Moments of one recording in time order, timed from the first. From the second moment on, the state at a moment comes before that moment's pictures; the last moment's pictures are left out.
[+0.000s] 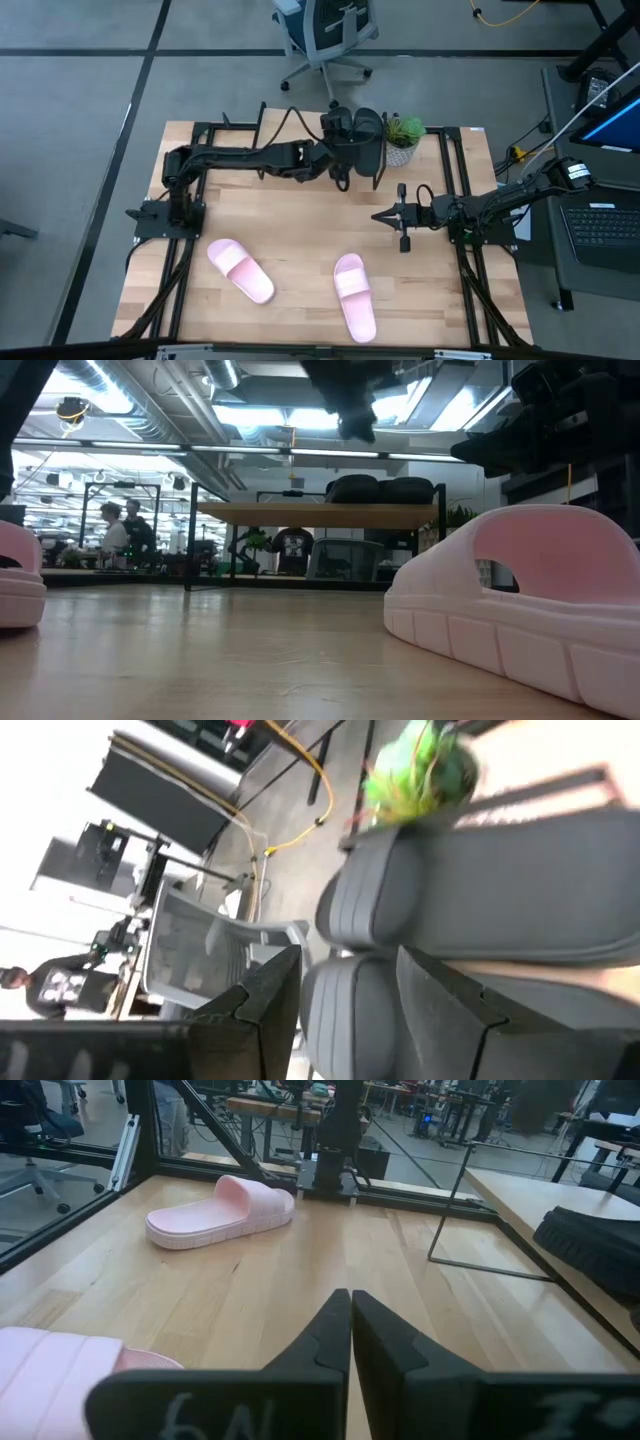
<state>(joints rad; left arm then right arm) 0.12 1.89 1.73 -0.36 -0.74 0.63 0.21 0.99 0.18 0.70 0.22 -0.11</state>
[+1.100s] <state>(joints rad) -0.16 1.07 0.74 -0.01 -0.49 0.16 0.22 0.99 0.18 0.72 0.13 -0.10</state>
